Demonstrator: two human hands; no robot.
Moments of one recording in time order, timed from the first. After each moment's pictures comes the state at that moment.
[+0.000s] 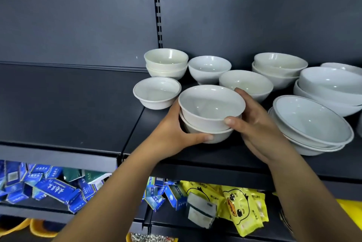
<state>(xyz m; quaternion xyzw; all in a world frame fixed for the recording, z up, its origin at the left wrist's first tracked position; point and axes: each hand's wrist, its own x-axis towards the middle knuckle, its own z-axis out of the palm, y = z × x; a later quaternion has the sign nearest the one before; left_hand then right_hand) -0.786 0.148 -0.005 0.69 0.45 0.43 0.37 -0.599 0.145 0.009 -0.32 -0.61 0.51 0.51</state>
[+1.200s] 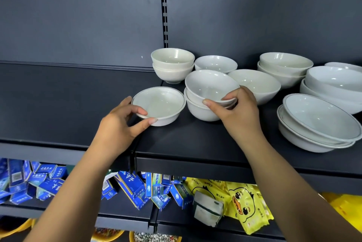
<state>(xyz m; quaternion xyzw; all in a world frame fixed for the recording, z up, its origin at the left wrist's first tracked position) -0.886 0.140 -0.009 0.63 0.59 0.47 0.20 -0.652 0.167 0.006 -0.56 -0.61 0.14 0.54</state>
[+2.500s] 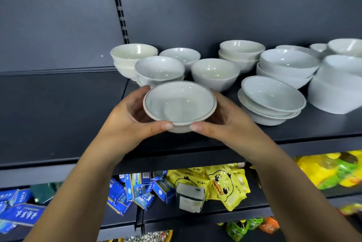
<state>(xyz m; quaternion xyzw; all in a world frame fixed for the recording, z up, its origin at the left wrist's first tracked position) -0.819 0.123 0.021 0.66 0.35 0.46 0.47 -0.621 0.093 0.022 -0.46 -0.65 0.39 0.46</state>
